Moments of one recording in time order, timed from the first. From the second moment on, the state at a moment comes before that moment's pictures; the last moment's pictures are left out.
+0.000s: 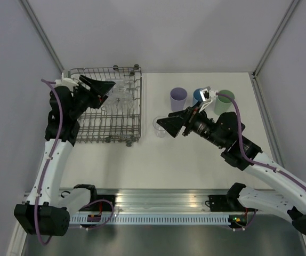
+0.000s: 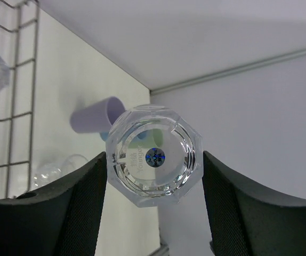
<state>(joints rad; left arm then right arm) -0.05 1.05 1.11 -0.19 0.35 -1.04 0.82 0.94 0.95 0.03 -0.11 0.66</state>
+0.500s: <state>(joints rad) -0.09 0.87 0.89 0.15 0.67 -1.34 0.73 1.08 1.01 0.24 -0.32 0.83</state>
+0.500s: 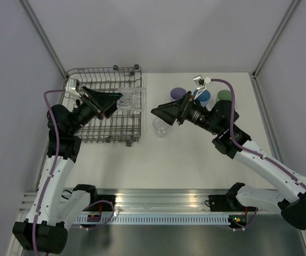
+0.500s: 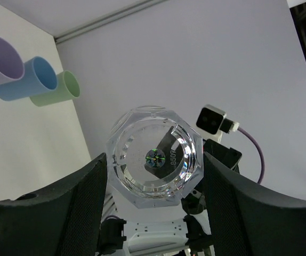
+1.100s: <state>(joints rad) -0.24 0.88 0.88 0.23 0.66 -1.40 0.72 1.24 1.11 0.42 -0.52 0.89</state>
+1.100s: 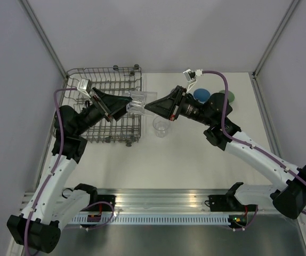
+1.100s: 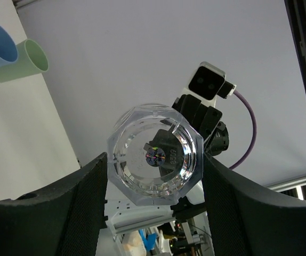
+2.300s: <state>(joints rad) -0.26 0.75 1.19 -0.55 0.37 -0.68 0.68 1.41 1.37 -0.82 0.12 0.15</state>
